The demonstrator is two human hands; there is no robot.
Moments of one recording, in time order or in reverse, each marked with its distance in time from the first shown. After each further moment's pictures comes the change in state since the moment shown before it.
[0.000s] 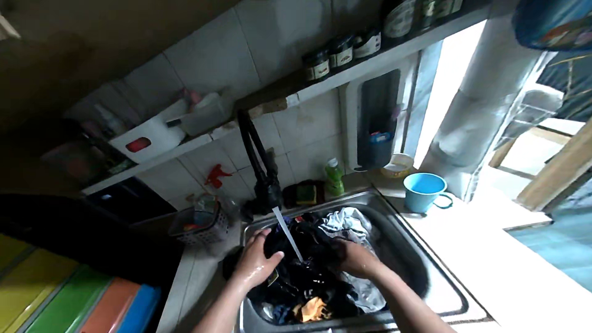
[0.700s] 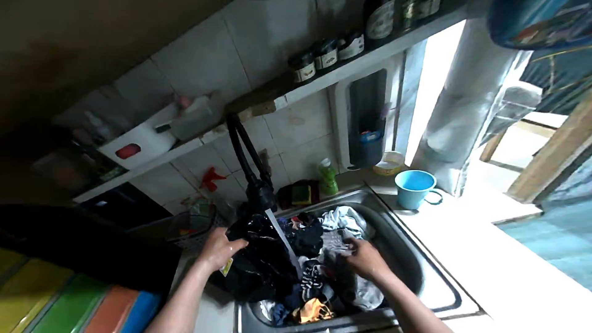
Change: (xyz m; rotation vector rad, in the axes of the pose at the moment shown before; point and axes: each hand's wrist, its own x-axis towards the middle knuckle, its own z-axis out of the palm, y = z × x) left_hand 0.003 -0.011 -0.079 -0.061 0.084 -0.127; right_hand -0.012 0.027 0.003 0.191 0.297 0.128
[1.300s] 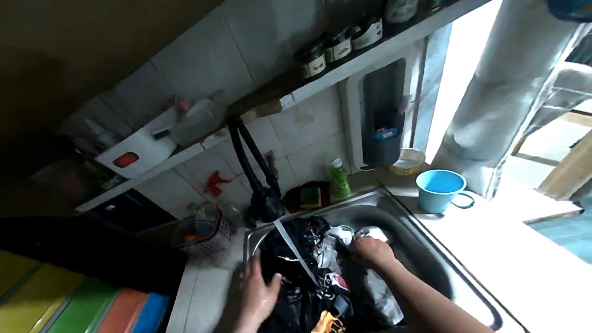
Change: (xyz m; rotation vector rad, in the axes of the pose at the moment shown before) left_hand -0.023 -0.042 0.128 0.116 0.060 -0.083; right_hand 0.065 -0.009 0.006 -0.553 -0.151 0.081
